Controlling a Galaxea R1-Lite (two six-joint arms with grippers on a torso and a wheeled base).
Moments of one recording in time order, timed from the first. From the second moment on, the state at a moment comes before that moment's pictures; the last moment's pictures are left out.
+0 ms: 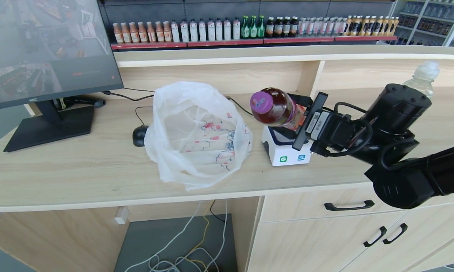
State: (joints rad) left arm 0.00 0.00 0.00 0.00 0.00 0.00; right arm 0.39 1.90 -0.97 -1.24 0.65 -1.02
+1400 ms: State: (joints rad) left arm 0.00 0.00 0.00 0.00 0.00 0.00; right arm 0.37 1.93 -0.93 -1.24 0.69 -1.07
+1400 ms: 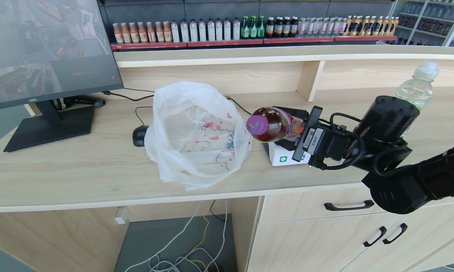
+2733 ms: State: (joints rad) left arm 0.00 0.00 0.00 0.00 0.00 0.00; right arm 0.40 1.92 -0.96 -1.23 0.64 -1.02
